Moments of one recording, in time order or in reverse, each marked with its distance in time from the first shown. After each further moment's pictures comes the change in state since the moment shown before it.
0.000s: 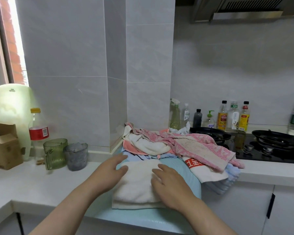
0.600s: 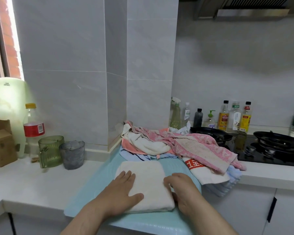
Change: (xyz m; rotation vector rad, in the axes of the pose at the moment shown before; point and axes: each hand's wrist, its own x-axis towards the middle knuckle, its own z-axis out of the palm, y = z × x) left_hand -0.002 -0.019 0.057 0.412 -0.374 0.005; right_hand 0.021 0.034 0.021 1.087 0.129 0.628
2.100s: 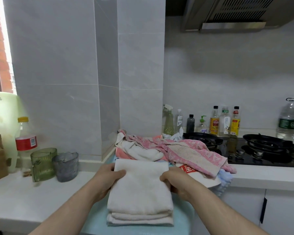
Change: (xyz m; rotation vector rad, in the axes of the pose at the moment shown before) left_hand 0.019 0.000 -0.054 -1.234 0.177 -0.140; right_hand 0.007 -0.047 -0.019 -0.122 -0.128 -0.024
